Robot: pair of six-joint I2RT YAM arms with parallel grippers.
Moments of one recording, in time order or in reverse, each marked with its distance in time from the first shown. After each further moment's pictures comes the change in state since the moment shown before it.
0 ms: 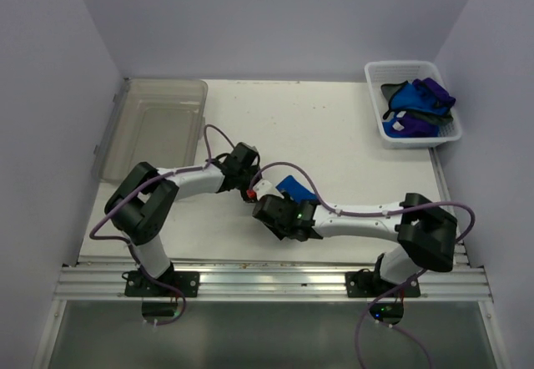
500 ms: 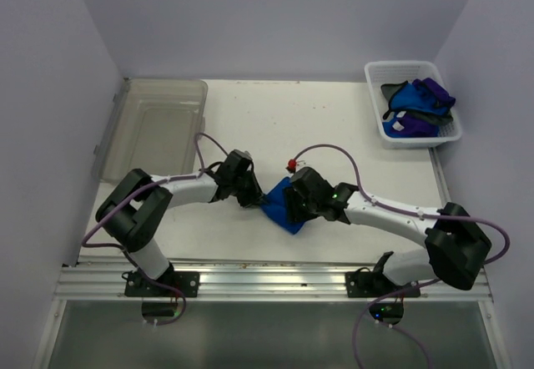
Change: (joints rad) left arm 0.000 -0.073 -0.154 0.148 -0.019 -0.093; right arm -0.320 -0.137 -0.158 0.121 -0.429 0.299
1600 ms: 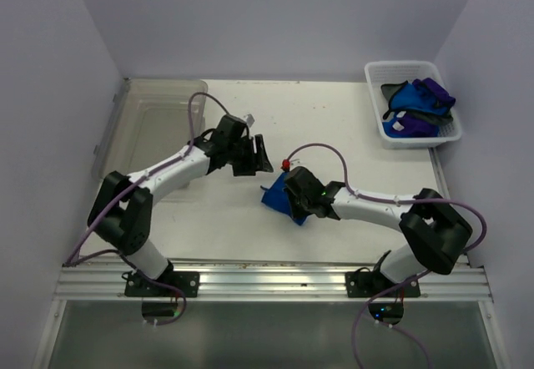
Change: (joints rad) left arm 0.087 -0.012 0.376 -0.322 -0.011 0.369; right arm -0.007 0.124 0.014 0.087 0.127 -0.126
